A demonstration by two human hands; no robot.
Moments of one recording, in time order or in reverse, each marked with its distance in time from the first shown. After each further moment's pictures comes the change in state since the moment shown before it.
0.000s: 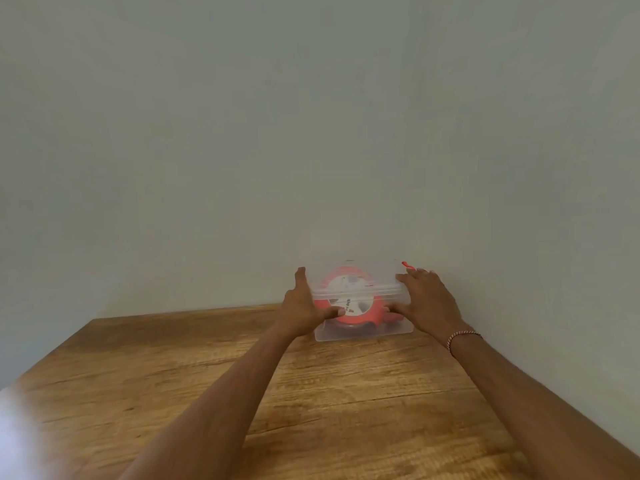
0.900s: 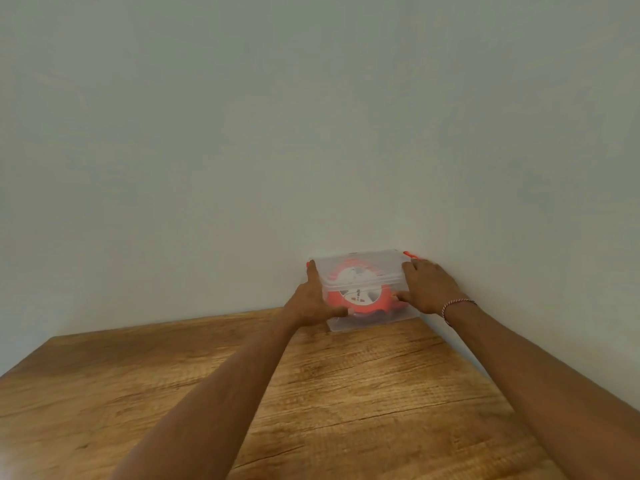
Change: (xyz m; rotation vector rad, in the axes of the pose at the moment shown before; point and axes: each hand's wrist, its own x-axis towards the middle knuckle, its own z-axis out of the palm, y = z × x) left_hand 0.053 0.014 0.038 0.114 -0.200 0.065; right_hand 0.053 0.042 0.000 -0.341 -0.231 0.030
